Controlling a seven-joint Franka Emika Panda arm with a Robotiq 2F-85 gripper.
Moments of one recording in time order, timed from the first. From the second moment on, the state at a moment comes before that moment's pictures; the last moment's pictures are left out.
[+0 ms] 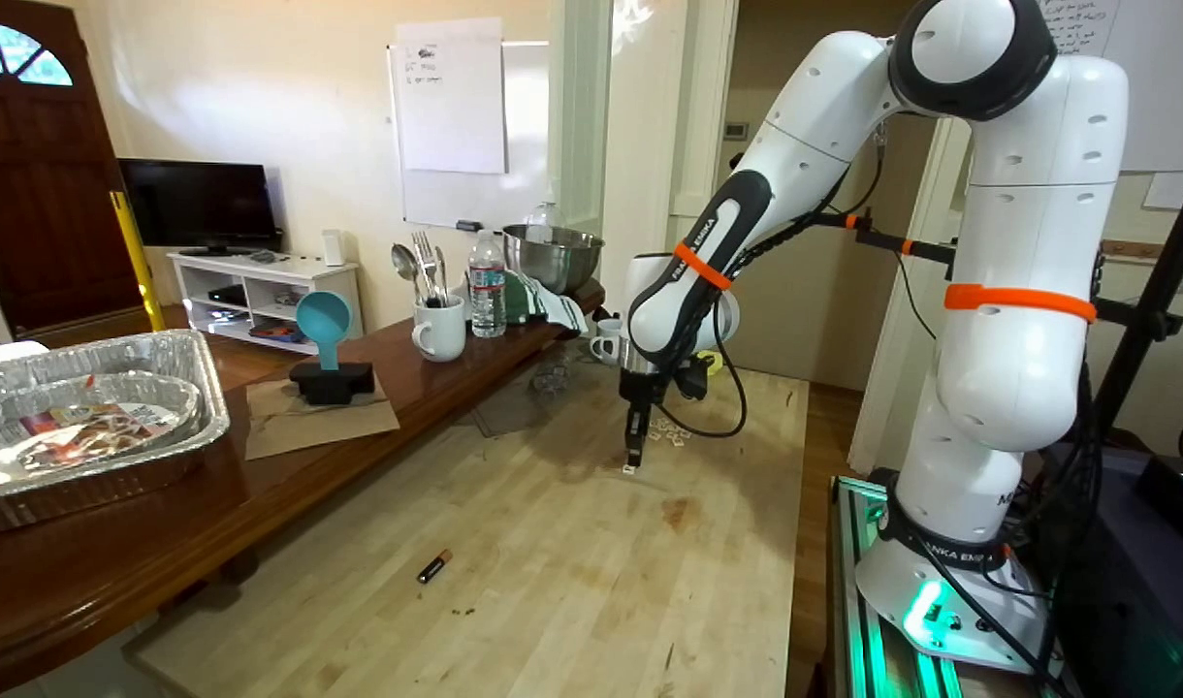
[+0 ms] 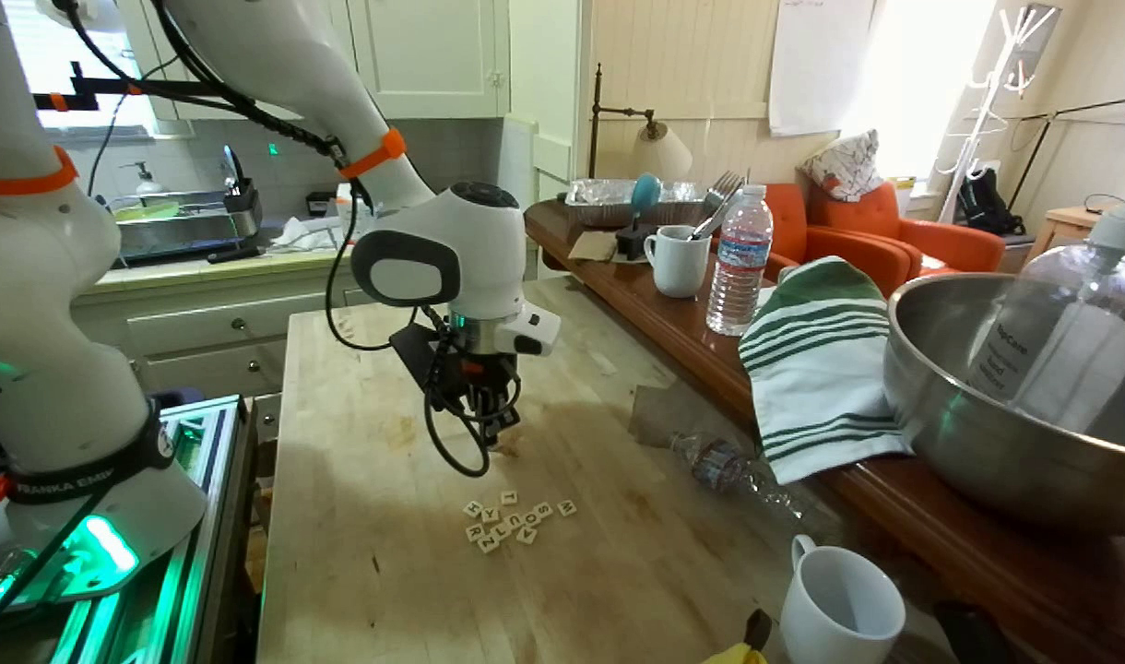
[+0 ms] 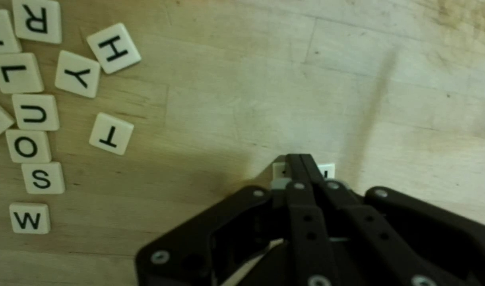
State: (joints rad) arm -0.14 0.09 -0.03 -2.63 0.17 2.70 -0.52
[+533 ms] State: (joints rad) arm -0.14 0.07 -0.02 -2.65 0.21 2.71 -0.52
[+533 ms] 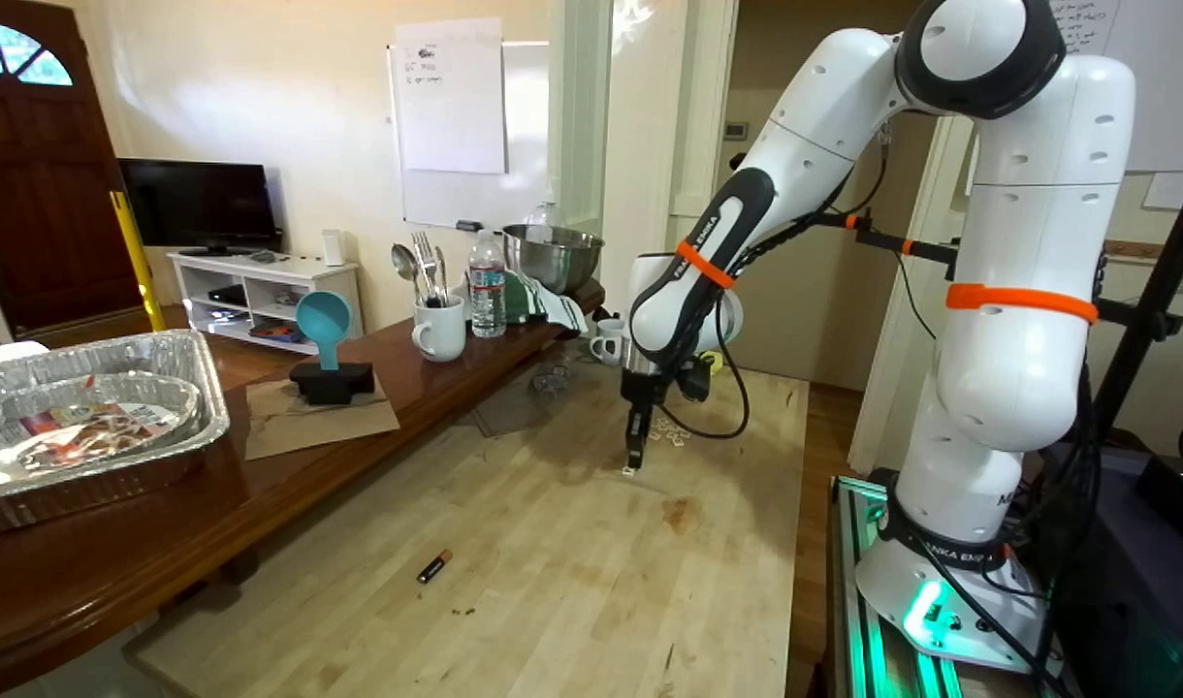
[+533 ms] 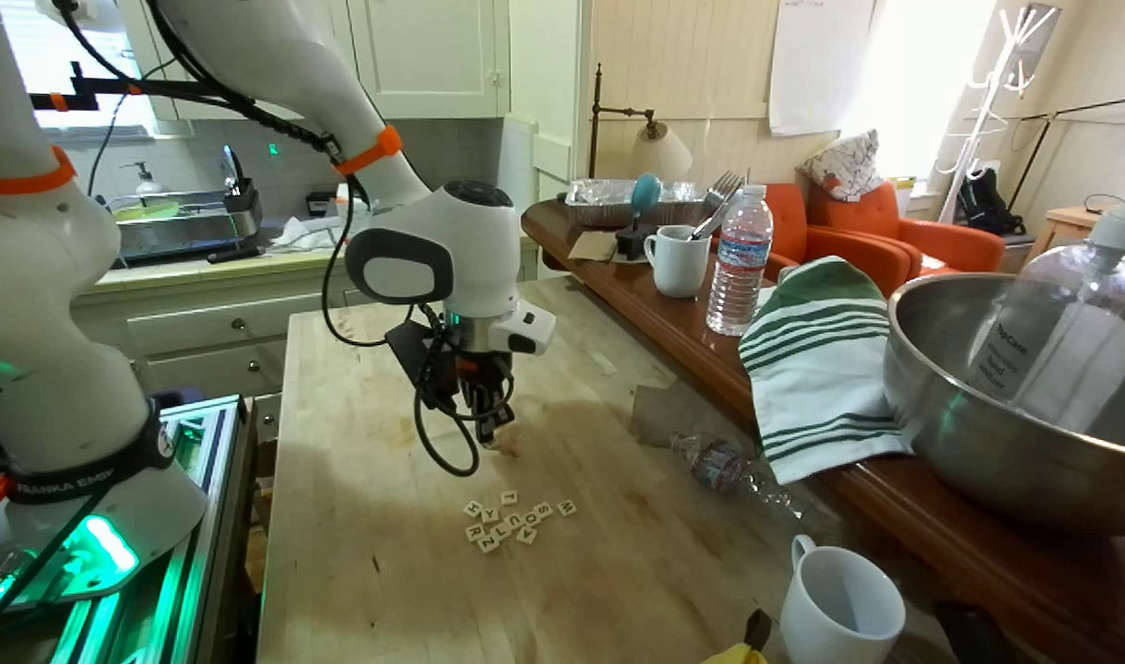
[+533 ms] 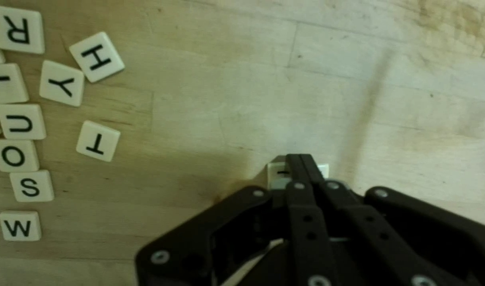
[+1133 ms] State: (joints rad) arm -0.14 0.02 -0.02 -2.66 0.22 2.73 -0.52
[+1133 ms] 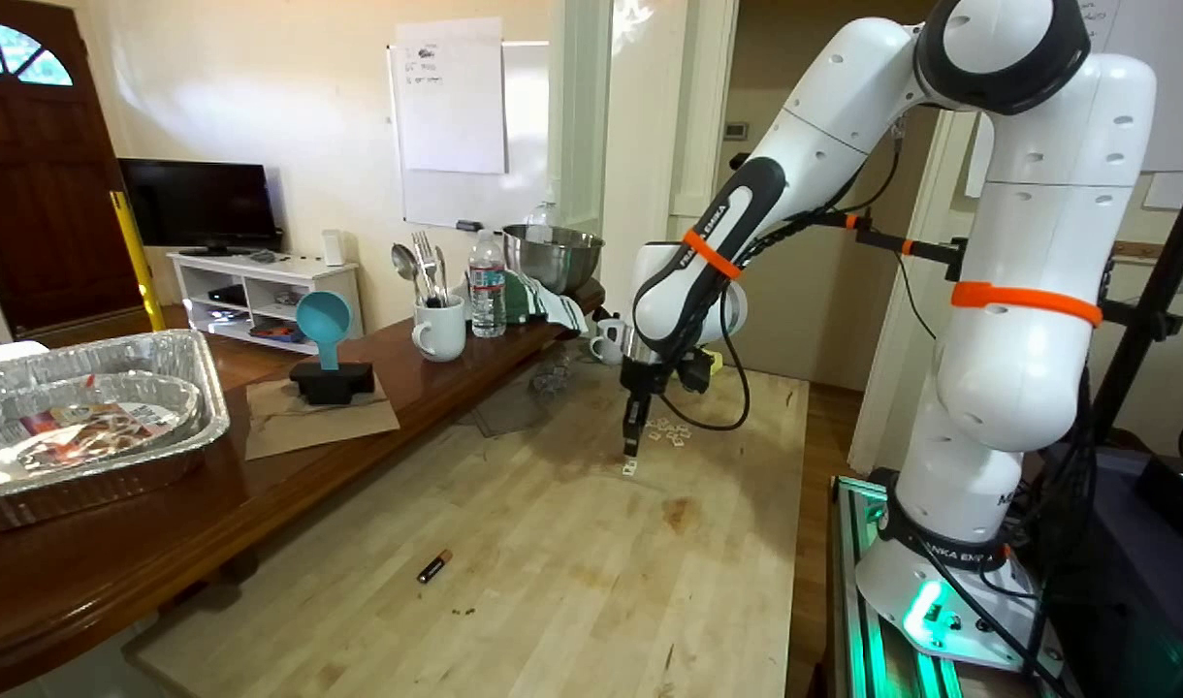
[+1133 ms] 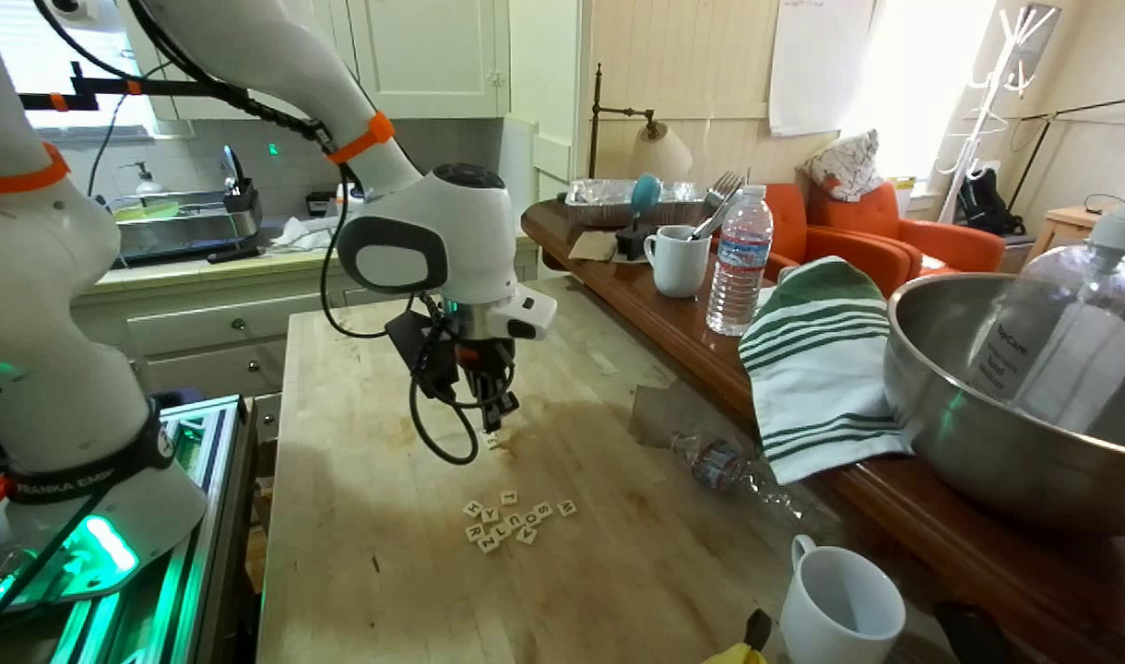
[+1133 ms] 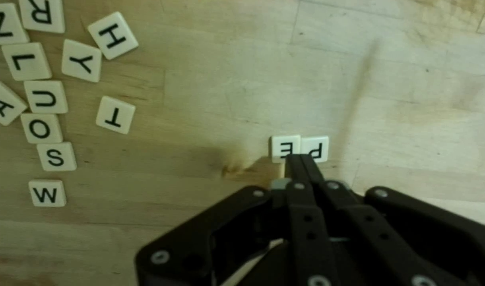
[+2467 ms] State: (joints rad) arm -0.18 -0.02 -0.21 -2.69 0.22 2.77 -0.52
